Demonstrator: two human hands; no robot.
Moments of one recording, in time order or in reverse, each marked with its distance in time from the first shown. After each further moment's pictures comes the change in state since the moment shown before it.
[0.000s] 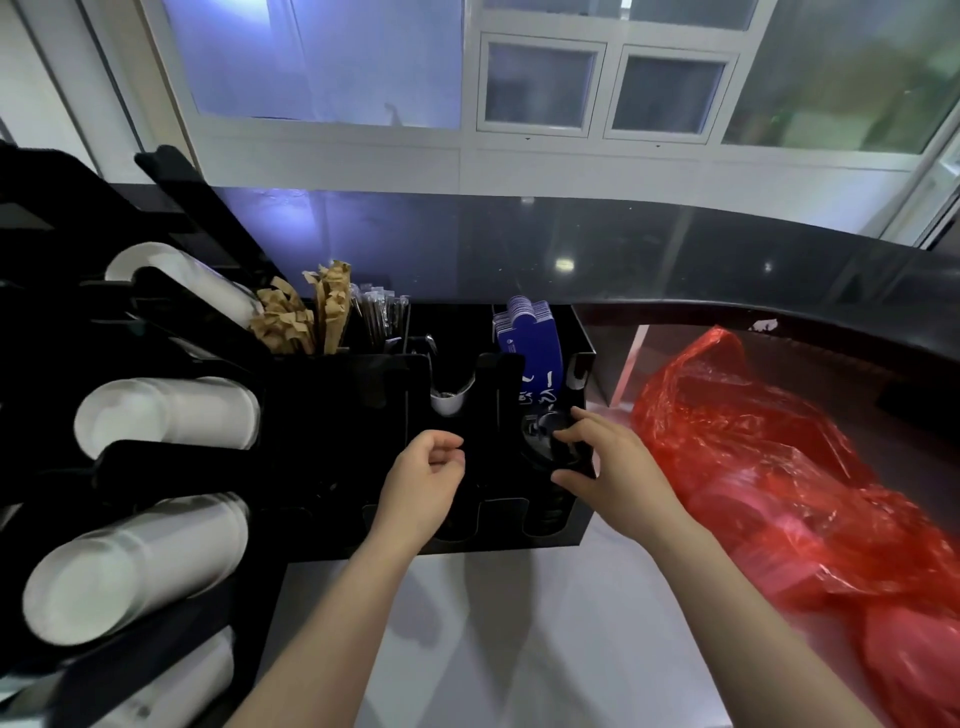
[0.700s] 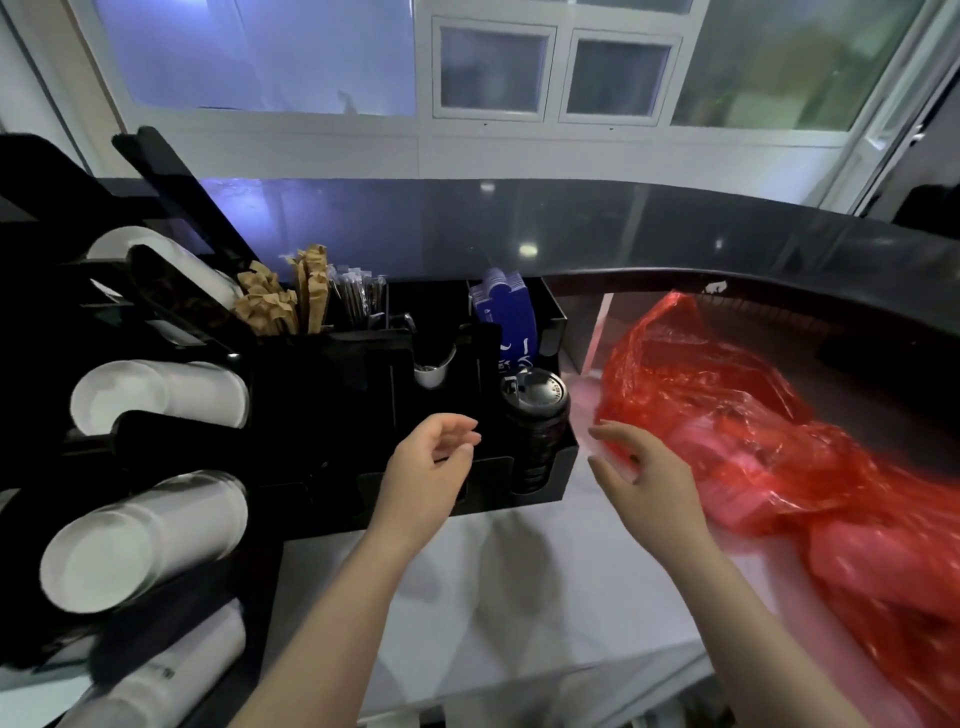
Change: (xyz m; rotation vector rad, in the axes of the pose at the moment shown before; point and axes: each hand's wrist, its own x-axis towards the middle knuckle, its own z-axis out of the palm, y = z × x) left_hand -0.051 0.019 -0.009 -0.104 -0.142 0.210; right_hand -0.079 -0.003 0.000 0.216 0.324 0.159
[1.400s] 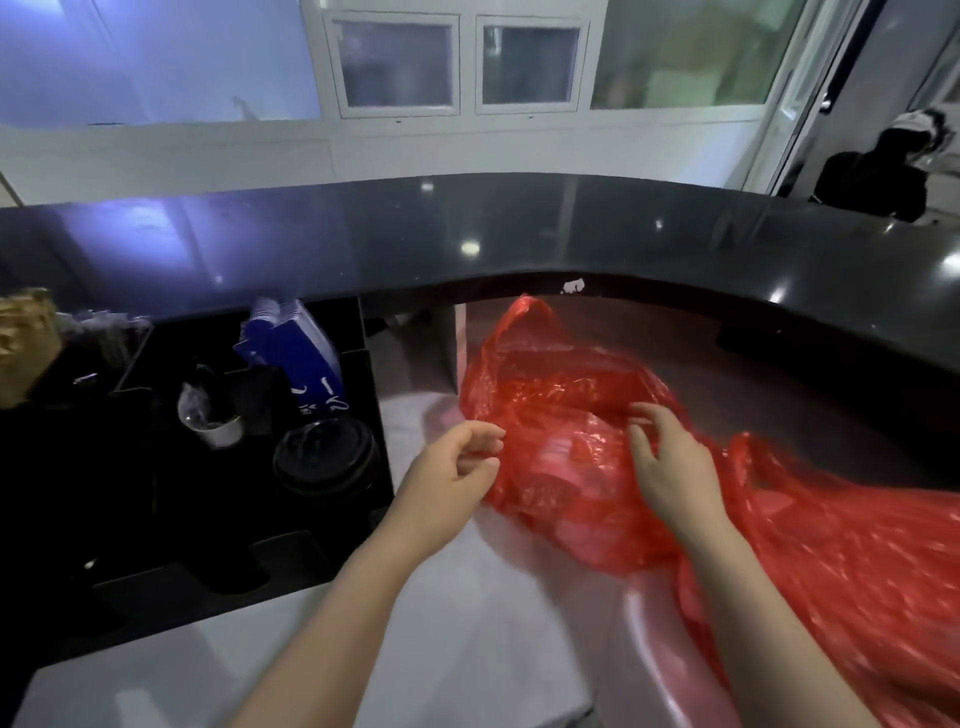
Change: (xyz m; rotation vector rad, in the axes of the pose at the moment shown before) left_hand 0.067 0.020 0.199 0.101 -0.339 0.014; right_hand 0.079 0.171 -0.116 -0.190 0.158 0.252
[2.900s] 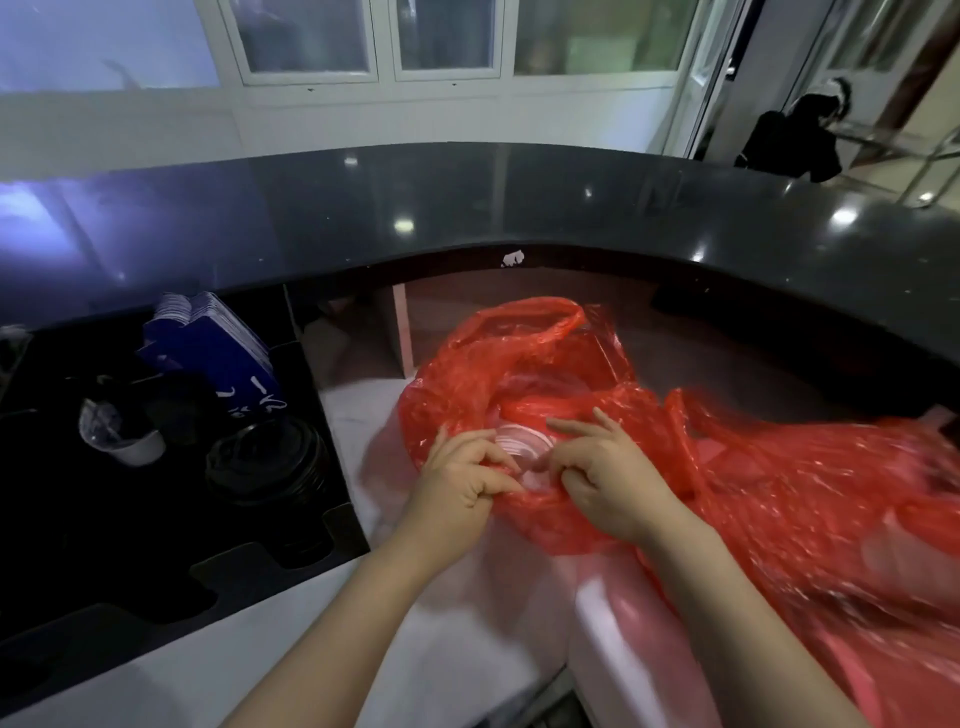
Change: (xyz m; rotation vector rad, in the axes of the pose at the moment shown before) left_hand 0.003 -0.008 0.042 0.328 -0.118 0.374; right_hand -0.034 -0.015 -0.016 -0.169 -0.409 -0.384
